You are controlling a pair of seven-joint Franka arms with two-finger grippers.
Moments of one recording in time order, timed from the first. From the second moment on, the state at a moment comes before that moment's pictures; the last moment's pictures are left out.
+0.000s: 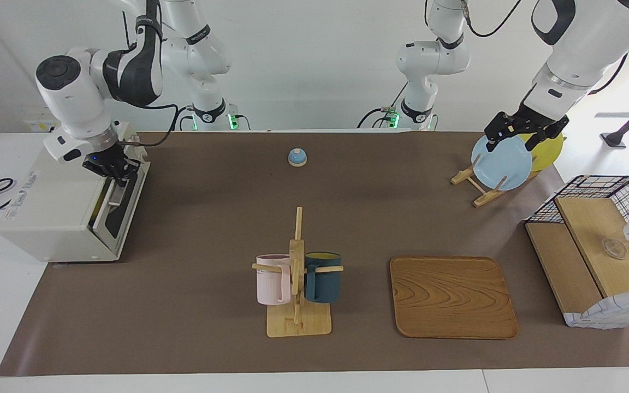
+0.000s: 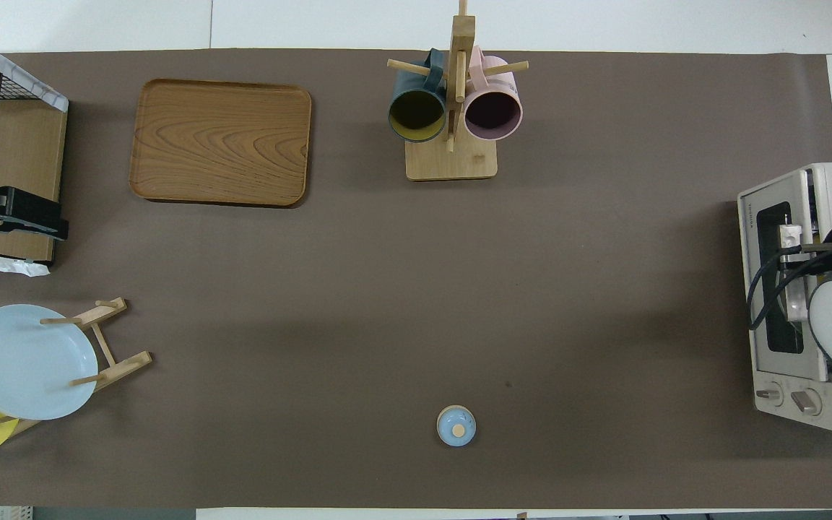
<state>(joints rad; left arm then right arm) -0.07 -0.01 0.00 -1.57 -0.02 1.52 -0.01 -0.16 -0.08 0.03 -2.08 -0.15 1.95 -0.03</state>
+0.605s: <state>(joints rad) -0.07 -0.01 0.00 -1.57 -0.02 1.52 -0.01 -0.06 0.00 0.06 -2.19 -0.07 2.14 0.05</state>
